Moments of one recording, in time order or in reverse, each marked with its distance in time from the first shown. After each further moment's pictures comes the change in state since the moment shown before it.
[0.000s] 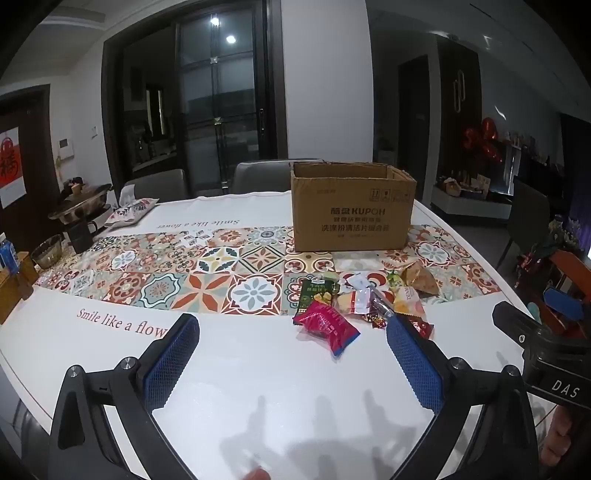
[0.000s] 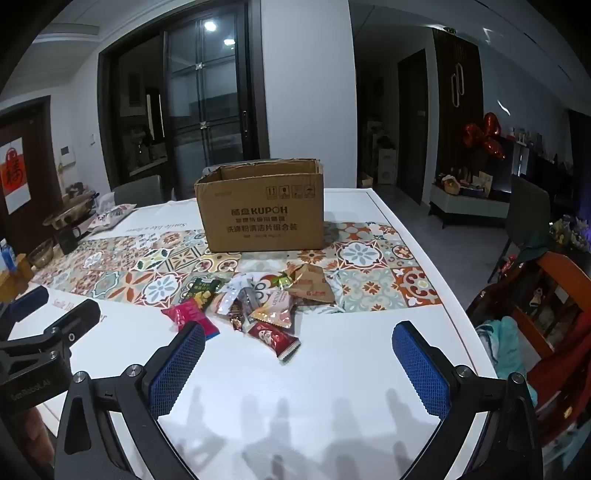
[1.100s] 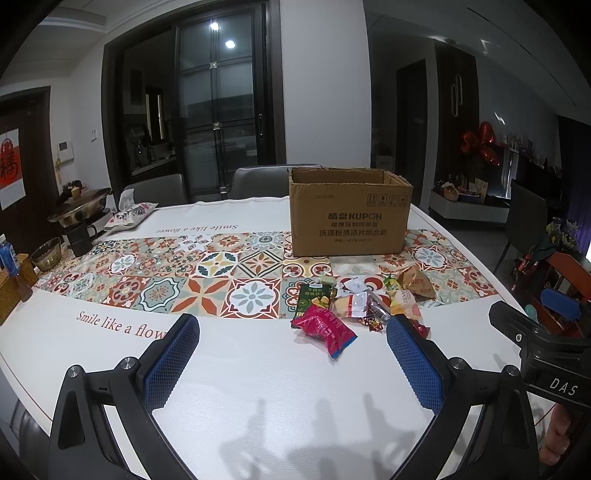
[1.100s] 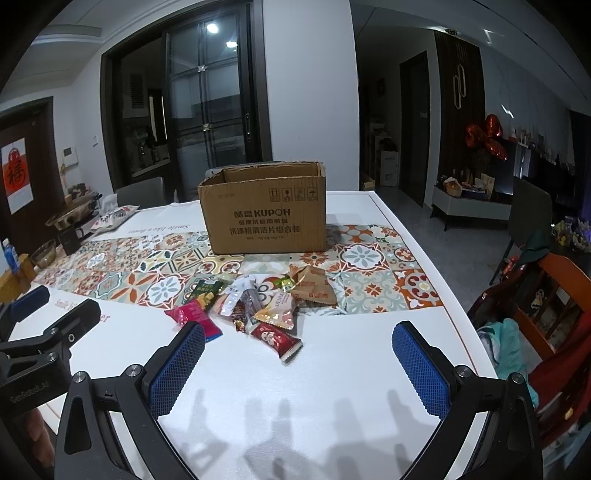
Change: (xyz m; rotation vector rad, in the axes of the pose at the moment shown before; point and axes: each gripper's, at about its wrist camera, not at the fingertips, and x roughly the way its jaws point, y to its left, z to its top) left arm -0.007 -0.002 0.000 0.008 -0.027 -0.001; right arm -0.002 0.001 0.000 -0.002 -0.001 0.006
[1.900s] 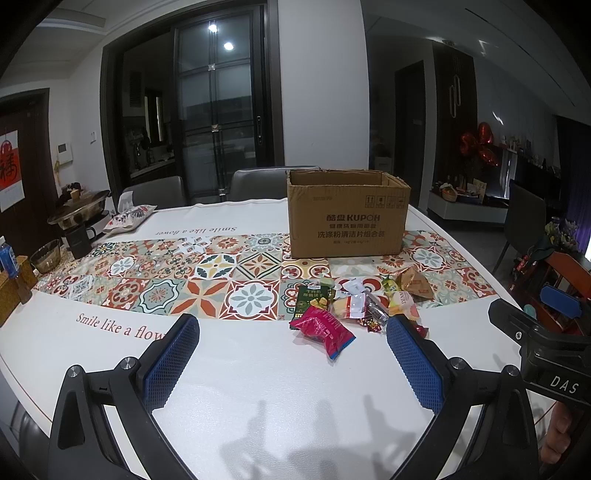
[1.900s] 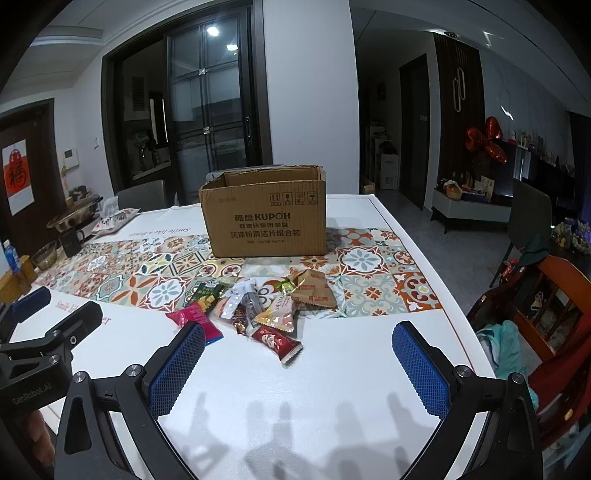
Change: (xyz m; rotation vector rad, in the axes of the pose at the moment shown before) left arm -0.001 -0.001 0.001 0.001 -0.002 0.000; right arm -0.006 -0.002 0.005 -0.002 -0.014 0.001
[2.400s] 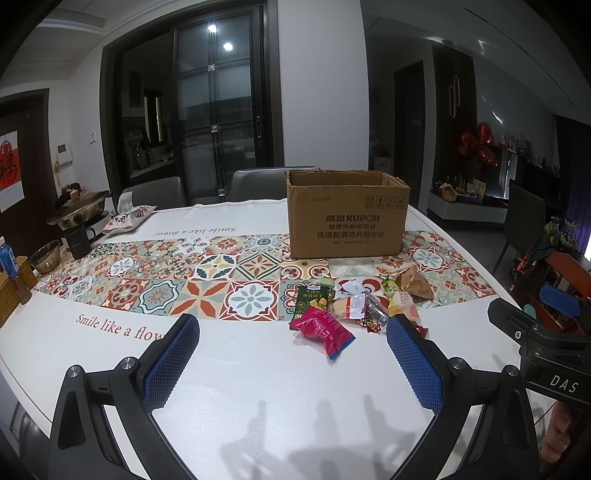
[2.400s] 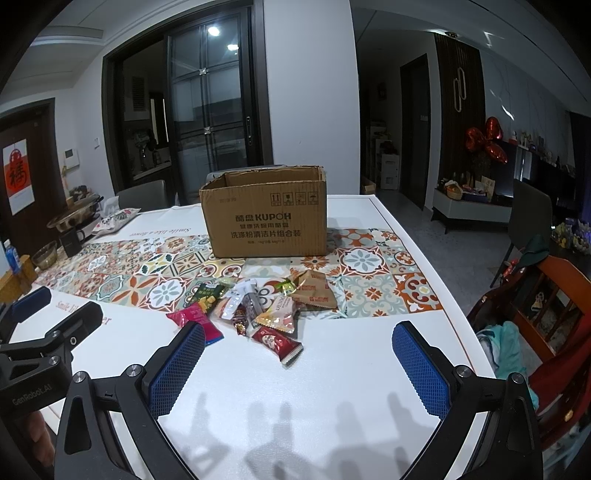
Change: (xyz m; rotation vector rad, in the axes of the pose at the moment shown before) left arm 0.000 0.000 -0.001 0.000 -0.001 0.000; right arm 0.000 0.000 0.001 -0.001 0.000 0.001
